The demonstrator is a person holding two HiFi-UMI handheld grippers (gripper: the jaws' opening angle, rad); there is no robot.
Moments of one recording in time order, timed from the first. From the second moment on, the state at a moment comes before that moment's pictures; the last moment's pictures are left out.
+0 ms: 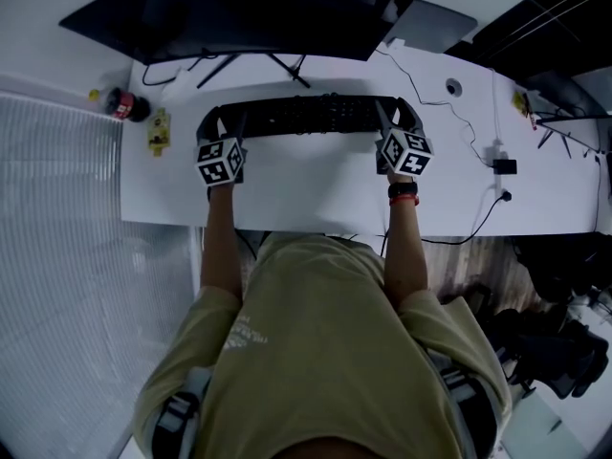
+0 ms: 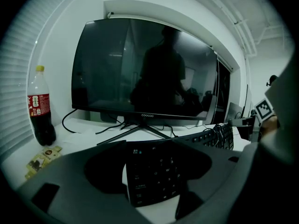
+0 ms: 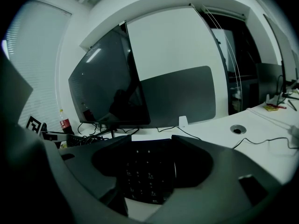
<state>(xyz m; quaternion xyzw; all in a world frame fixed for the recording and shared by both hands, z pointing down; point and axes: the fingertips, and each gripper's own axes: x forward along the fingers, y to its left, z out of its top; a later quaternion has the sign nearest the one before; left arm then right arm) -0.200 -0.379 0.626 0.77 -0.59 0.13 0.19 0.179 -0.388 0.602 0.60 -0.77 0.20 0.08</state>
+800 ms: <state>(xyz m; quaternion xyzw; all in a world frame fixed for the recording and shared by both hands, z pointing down) -0.209 -0.300 0.612 0.78 -0.61 0.11 0.12 0.170 -0.315 0.598 0.58 -0.79 0.19 0.06</state>
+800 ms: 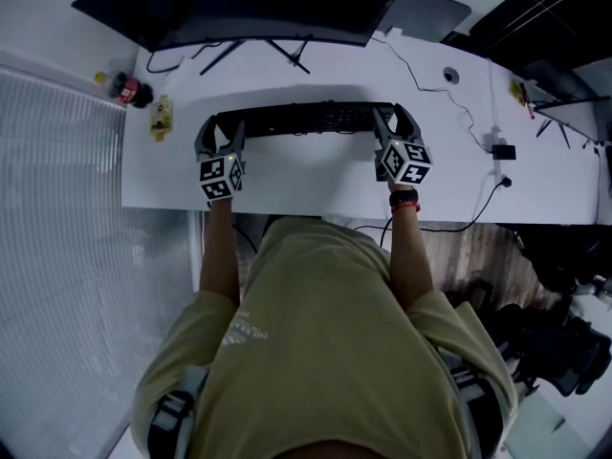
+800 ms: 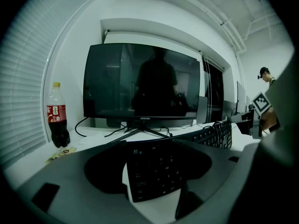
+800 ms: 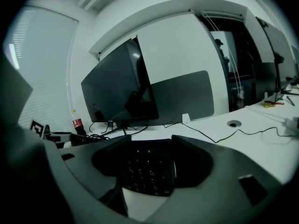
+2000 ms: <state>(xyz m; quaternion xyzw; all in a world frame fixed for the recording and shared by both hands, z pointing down) -0.206 -0.236 0.615 0.77 -0.60 0.15 0.16 0.170 -0.241 0.593 0.57 -0.80 0.17 0.07</state>
